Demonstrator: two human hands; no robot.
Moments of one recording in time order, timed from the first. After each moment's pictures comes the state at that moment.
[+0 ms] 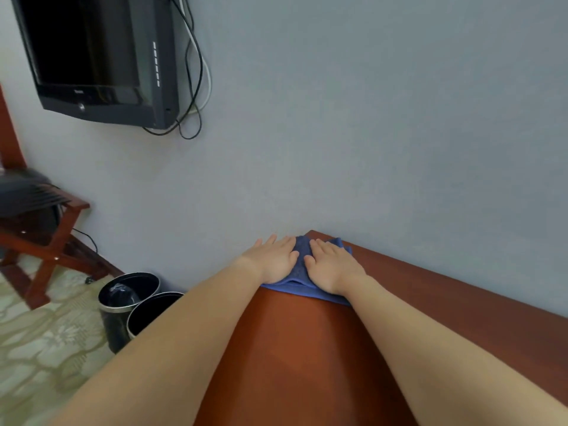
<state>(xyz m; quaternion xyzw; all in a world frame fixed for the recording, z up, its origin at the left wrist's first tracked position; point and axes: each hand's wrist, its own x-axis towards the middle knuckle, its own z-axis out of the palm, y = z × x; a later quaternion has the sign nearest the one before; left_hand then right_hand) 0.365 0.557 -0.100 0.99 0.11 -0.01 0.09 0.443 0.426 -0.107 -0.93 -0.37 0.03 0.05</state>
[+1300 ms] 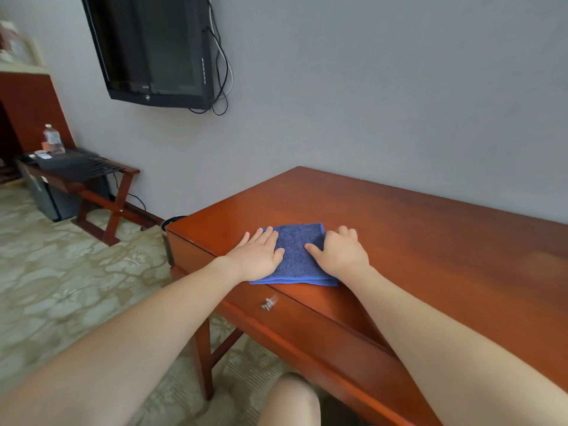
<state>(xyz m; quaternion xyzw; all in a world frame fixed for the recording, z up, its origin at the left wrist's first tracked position) -0.023 0.330 -0.101 0.99 0.13 -0.04 0.09 0.072 0.170 -0.090 -0.95 -0.27 -0.04 0.13</state>
